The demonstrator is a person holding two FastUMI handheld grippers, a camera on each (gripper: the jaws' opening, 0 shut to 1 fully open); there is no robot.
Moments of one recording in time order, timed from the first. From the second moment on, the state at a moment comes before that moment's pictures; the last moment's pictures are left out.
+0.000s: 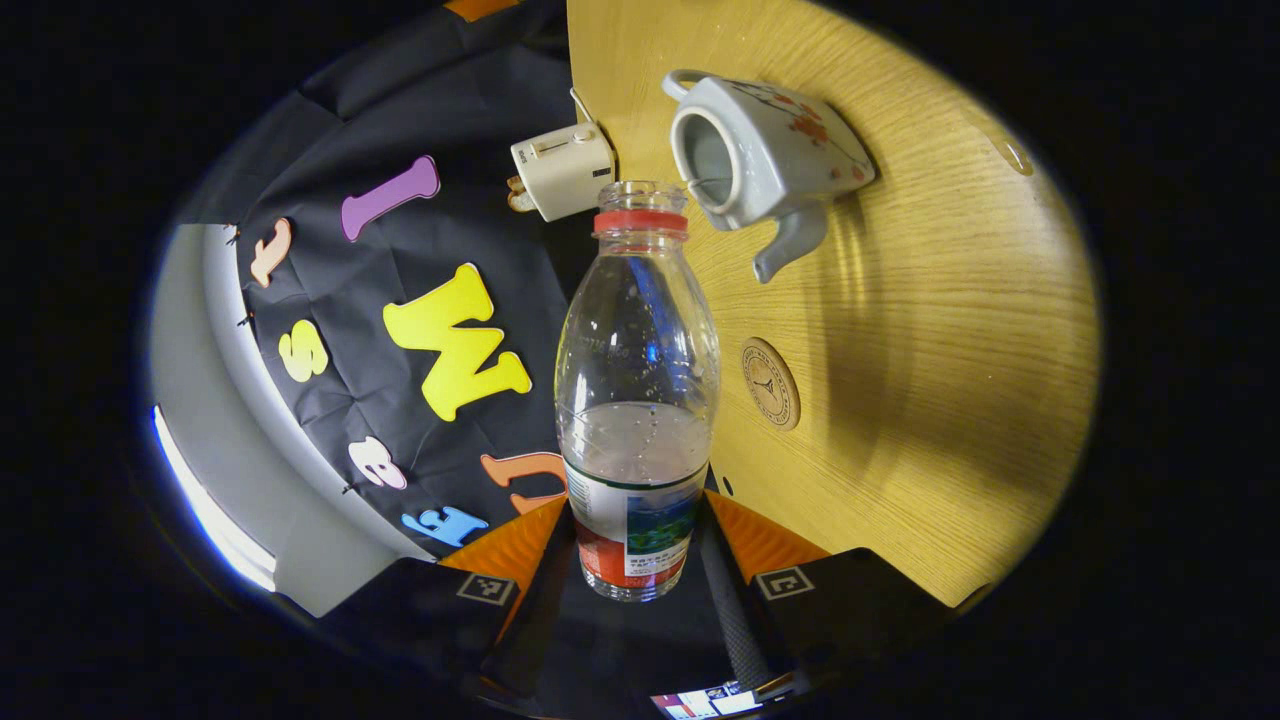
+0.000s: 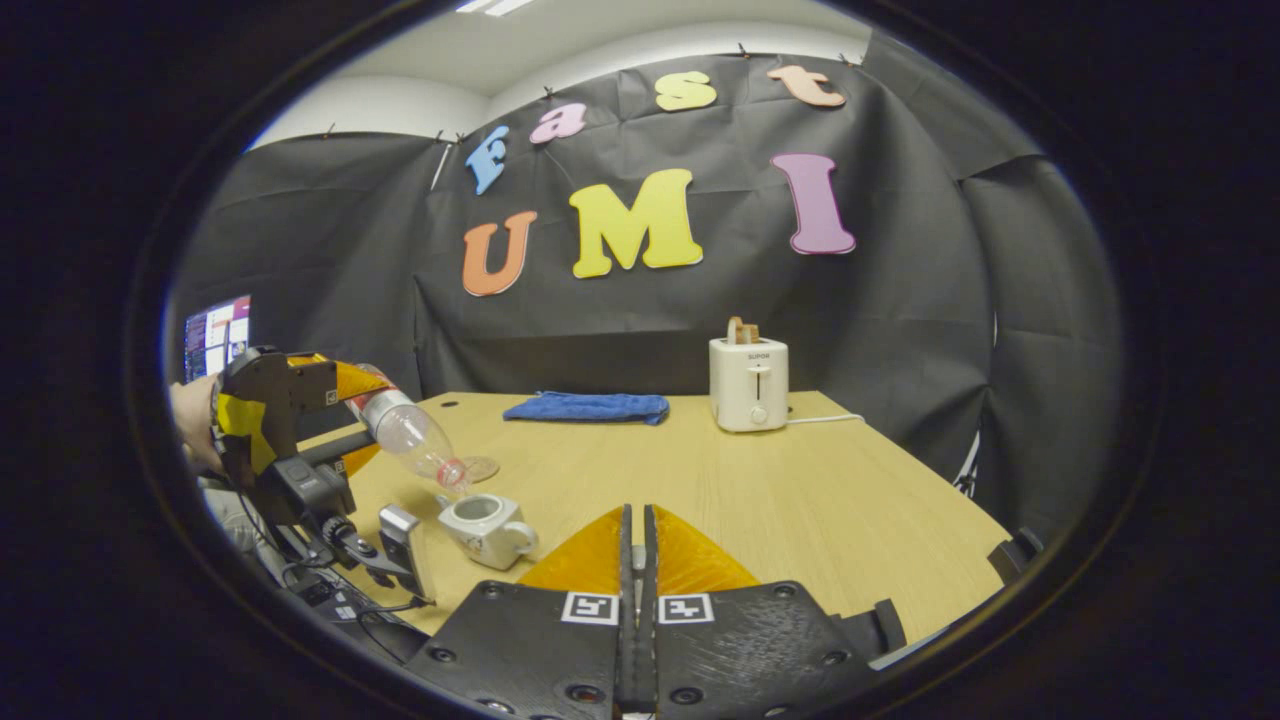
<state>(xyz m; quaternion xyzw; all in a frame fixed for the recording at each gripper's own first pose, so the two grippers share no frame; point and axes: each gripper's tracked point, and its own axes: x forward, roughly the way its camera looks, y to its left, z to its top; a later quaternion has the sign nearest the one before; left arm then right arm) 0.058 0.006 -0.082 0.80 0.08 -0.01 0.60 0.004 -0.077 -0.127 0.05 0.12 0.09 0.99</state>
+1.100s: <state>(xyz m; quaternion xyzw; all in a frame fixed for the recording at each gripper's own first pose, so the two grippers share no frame) 0.059 -0.006 -0.062 0.85 0.06 0.00 0.53 -0.003 -0.088 -0.128 0.06 0.11 0.09 0.99</state>
